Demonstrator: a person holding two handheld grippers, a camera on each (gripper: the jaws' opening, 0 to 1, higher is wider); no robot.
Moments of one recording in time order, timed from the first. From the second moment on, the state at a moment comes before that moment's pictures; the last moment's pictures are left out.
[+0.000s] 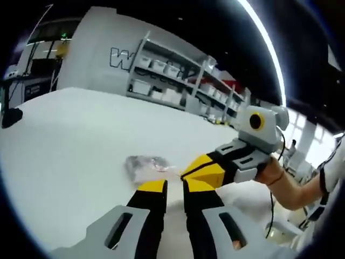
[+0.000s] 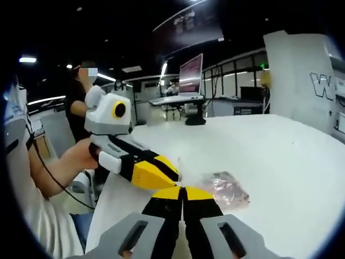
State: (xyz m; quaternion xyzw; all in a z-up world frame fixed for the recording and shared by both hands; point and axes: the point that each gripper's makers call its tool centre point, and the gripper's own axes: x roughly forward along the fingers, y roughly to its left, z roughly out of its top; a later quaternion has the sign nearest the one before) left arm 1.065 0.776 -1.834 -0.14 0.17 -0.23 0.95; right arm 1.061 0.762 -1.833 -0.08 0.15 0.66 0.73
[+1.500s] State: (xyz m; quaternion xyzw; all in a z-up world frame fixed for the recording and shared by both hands) left arm 1.062 0.770 -1.827 -0.18 0.16 -0.24 0.94; right arm 1.053 0.763 -1.816 -0.07 0.13 0.67 0.73
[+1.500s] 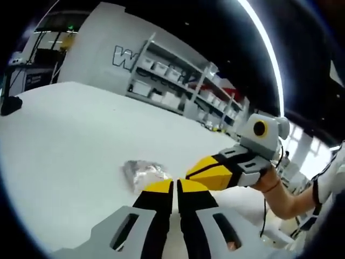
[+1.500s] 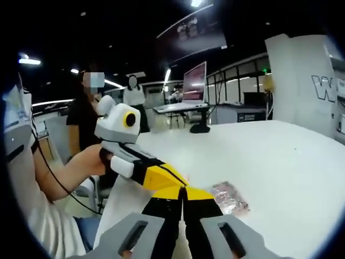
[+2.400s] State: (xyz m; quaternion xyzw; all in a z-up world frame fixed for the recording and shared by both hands) left arm 1.059 0.771 -1.843 -0.17 0.19 -0.23 0.94; right arm 1.052 0.763 -1.837 -0.13 0.15 0.66 0.73
